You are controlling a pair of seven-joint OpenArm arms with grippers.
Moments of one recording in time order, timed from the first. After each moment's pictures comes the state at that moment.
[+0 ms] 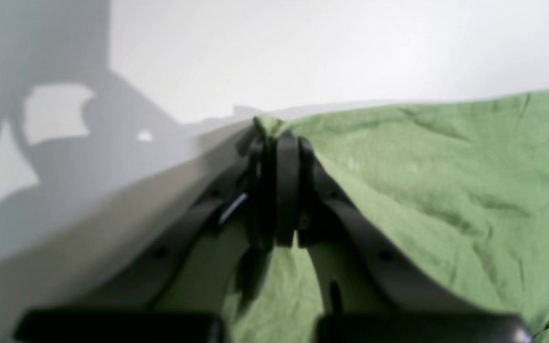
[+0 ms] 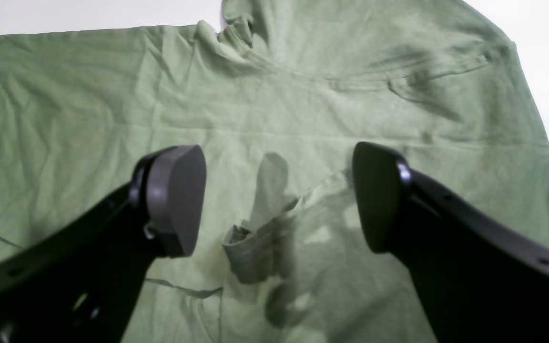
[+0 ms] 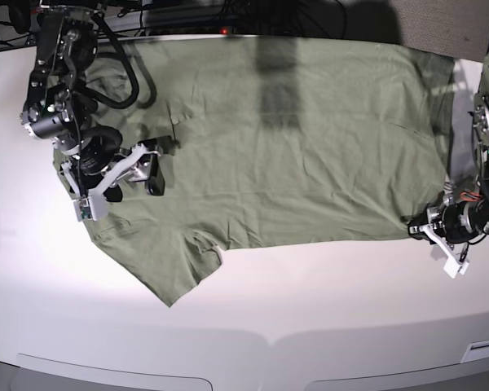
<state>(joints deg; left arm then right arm) -40.0 -23.3 -3.0 14.8 -23.5 -38.6 33.7 -9.3 11.3 14.9 103.7 25.2 27.1 -49.1</state>
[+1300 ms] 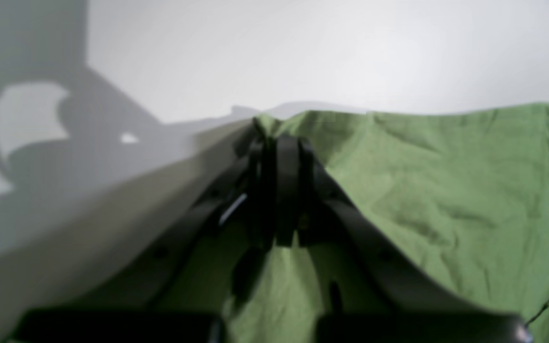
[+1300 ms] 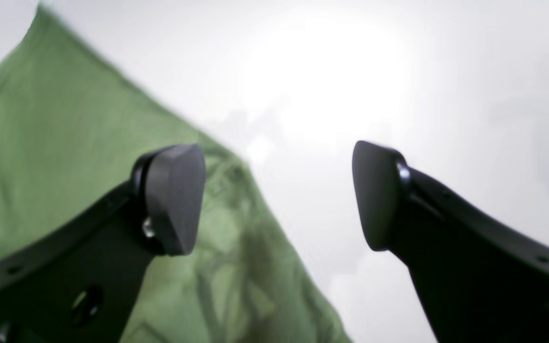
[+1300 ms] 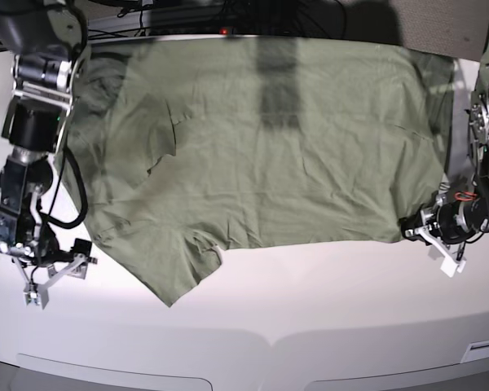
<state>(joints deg) -39.6 -22.5 -3.0 14.7 -29.5 -38.4 35.1 27.4 20.1 15.1 63.2 7.5 16.5 -53.1</state>
